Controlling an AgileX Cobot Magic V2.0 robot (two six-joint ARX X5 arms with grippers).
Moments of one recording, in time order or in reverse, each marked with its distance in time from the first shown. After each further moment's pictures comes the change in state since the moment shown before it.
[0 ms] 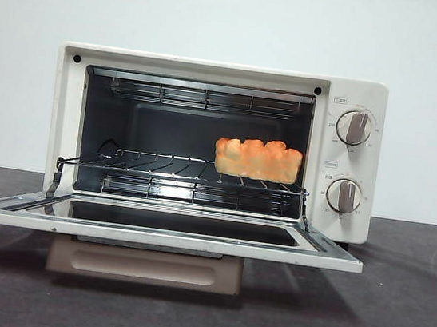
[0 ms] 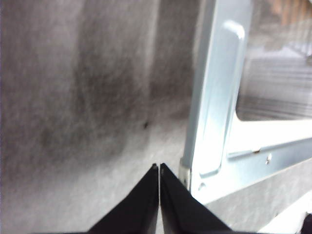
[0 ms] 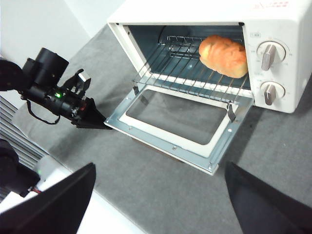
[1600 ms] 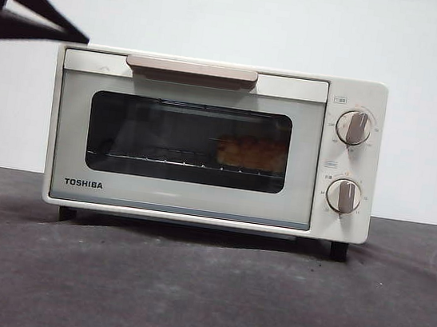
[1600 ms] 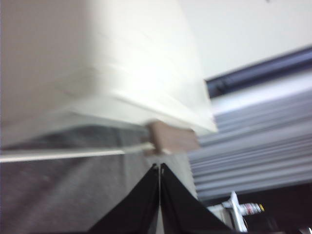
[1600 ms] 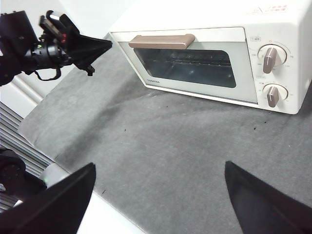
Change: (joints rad) left arm 0.053 -0.075 0.124 0.711 0.306 -0.495; right arm 0.000 0.000 0.000 0.015 0.002 0.037
